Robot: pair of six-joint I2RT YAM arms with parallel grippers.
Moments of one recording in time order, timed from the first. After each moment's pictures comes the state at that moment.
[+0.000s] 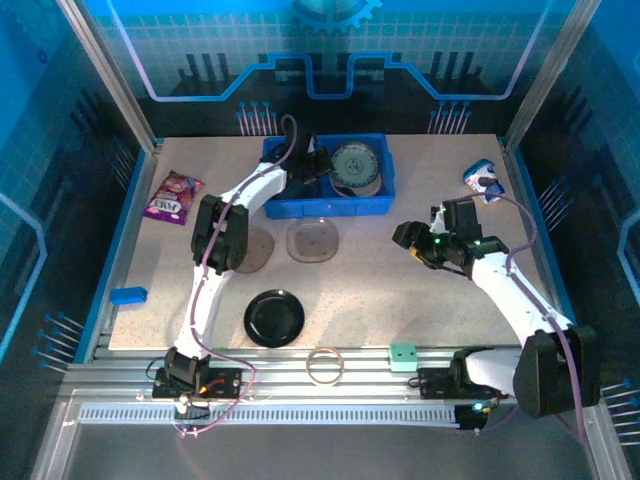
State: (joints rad) left arm -0.34 2.44 2.09 -0.34 0.28 -0.77; right arm 0.15 1.20 0.80 -0.50 -0.42 0.73
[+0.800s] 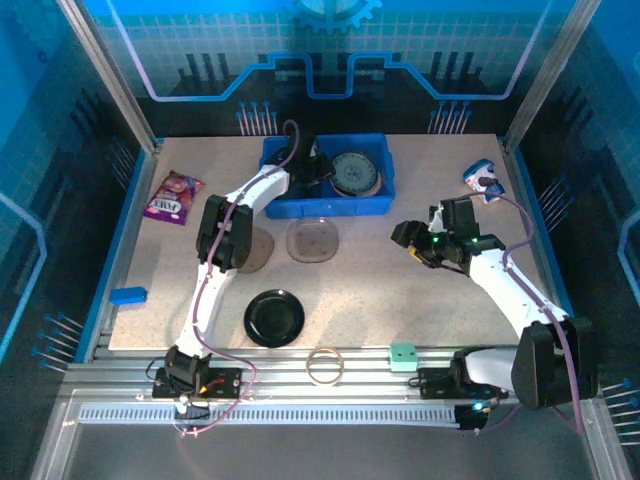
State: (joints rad) left arm -0.34 2.50 2.13 -0.37 0.28 -0.80; right arm 0.15 1.23 0.80 -0.47 -0.43 0.73
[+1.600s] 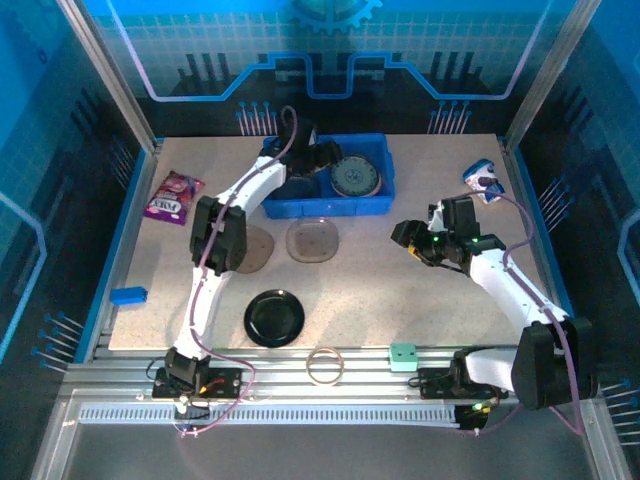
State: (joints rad) left arm -0.35 2.37 2.13 -0.44 0.23 -0.72; right arm 0.15 1.23 0.80 -0.46 -0.45 0.70
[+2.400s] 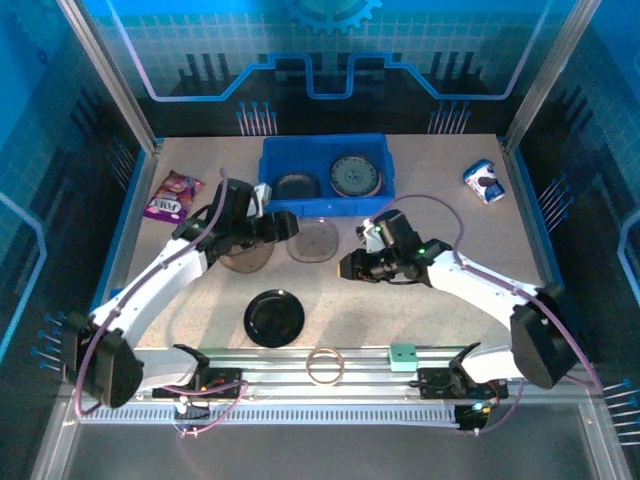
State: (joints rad) left arm -0.38 1.23 1.00 -0.55 0.31 -0.64; right arm 0.61 1.39 0.83 -0.35 -0.51 0.65
